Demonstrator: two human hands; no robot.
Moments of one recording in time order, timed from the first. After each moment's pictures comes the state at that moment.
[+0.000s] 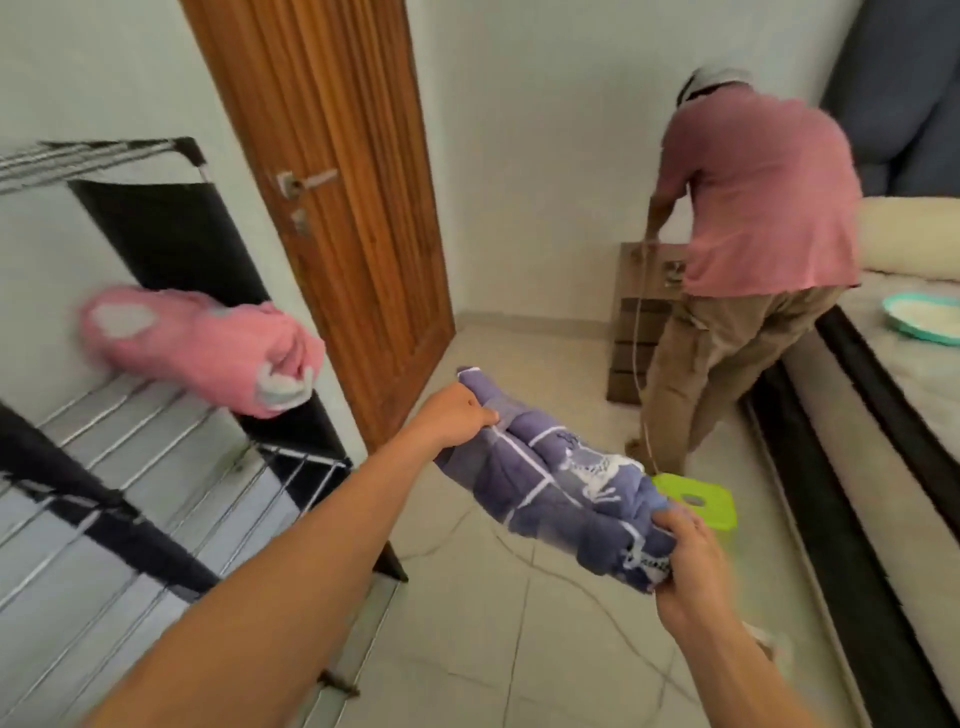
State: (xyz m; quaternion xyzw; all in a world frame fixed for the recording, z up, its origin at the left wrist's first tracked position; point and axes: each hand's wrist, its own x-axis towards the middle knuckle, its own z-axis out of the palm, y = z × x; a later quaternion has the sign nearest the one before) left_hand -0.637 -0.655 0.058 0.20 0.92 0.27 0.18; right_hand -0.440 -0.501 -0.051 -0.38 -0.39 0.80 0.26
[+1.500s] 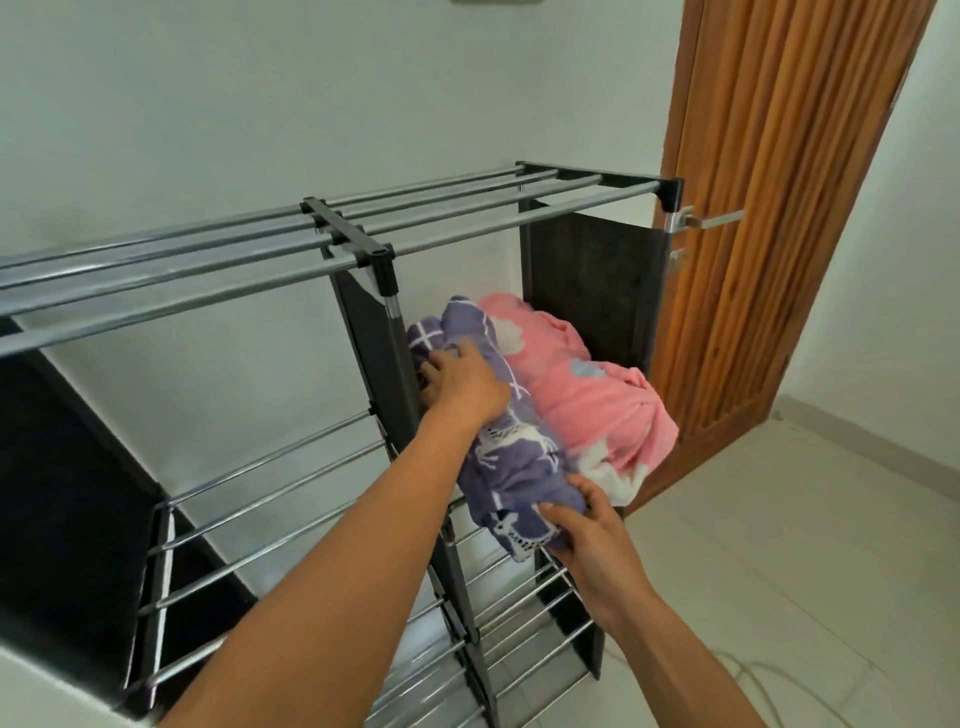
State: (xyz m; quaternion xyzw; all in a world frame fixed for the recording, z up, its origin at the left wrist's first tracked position) left_hand -0.792 -0.952 0.137 -0.25 0.94 0.23 -0.03; right_hand -0.736 -0.809 0.012 -0.03 -0.53 0.83 -0.19
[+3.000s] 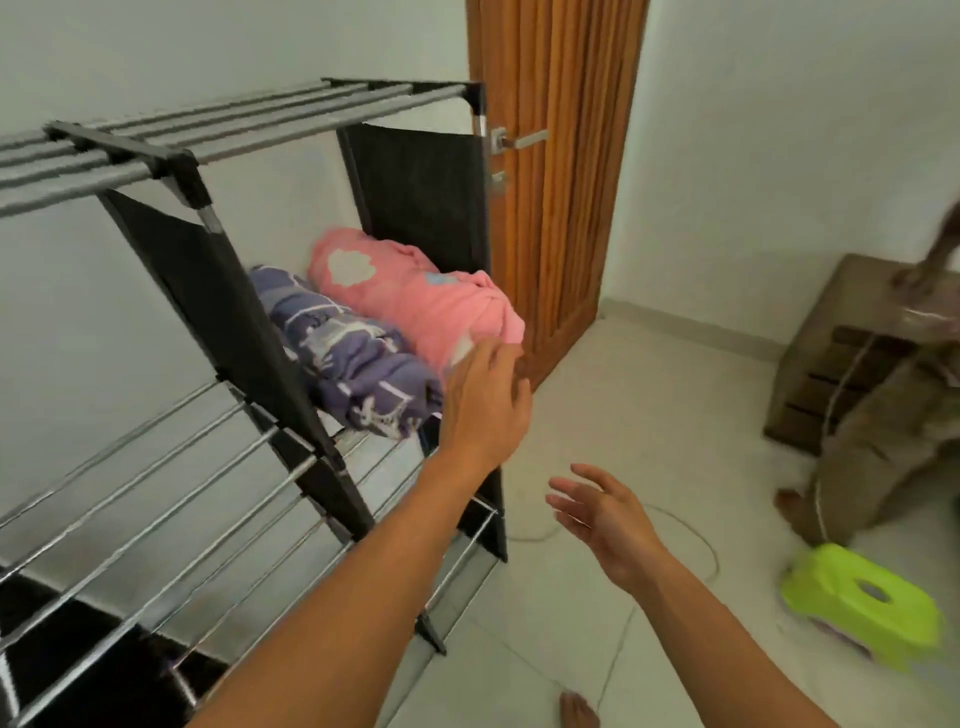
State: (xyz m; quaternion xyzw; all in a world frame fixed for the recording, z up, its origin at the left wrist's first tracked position) left_hand -0.711 -0.840 0.047 0.15 0.93 0.28 -0.17; right_hand -0.642 -0.699 -0.045 -0.23 -0.53 0.81 -0.09
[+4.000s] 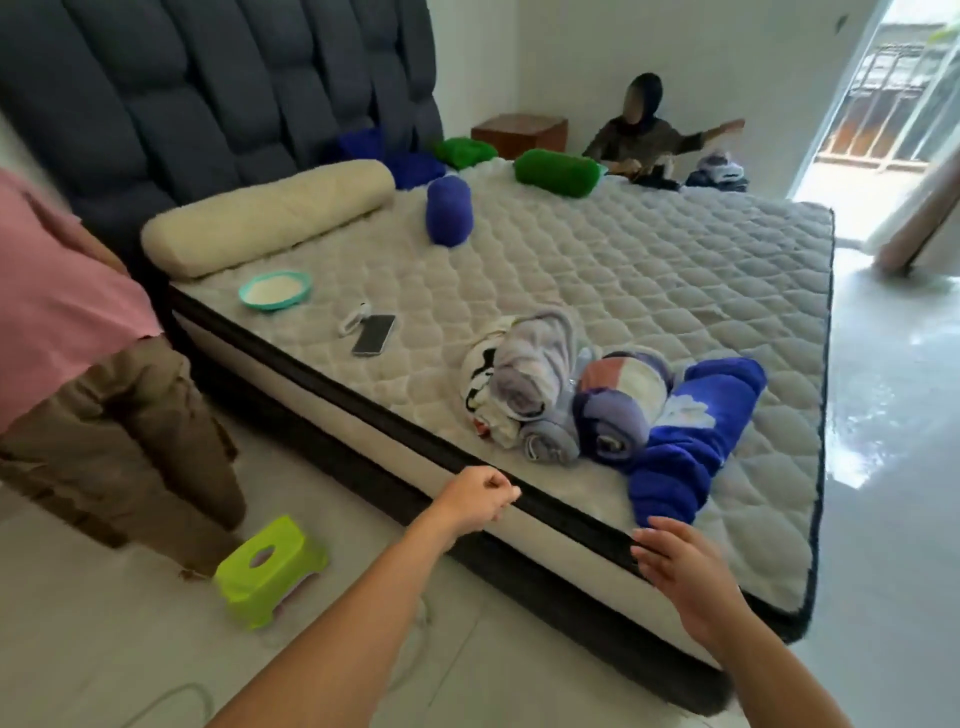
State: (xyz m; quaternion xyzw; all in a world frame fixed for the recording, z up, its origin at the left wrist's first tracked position) left_hand -0.203 -0.250 -0.046 0.60 0.60 0.12 0.52; right_hand 0.022 -0.351 -0.071 -0.65 -0.15 0.54 0.51
